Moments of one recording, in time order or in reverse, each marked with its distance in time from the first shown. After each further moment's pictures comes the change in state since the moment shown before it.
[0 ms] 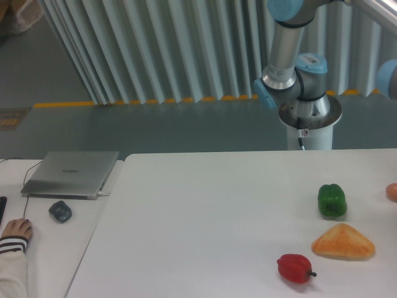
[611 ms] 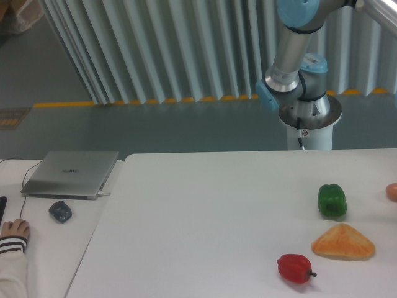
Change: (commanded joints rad) arm 0.092 -0.012 -0.060 0.006 -0.124 -0.434
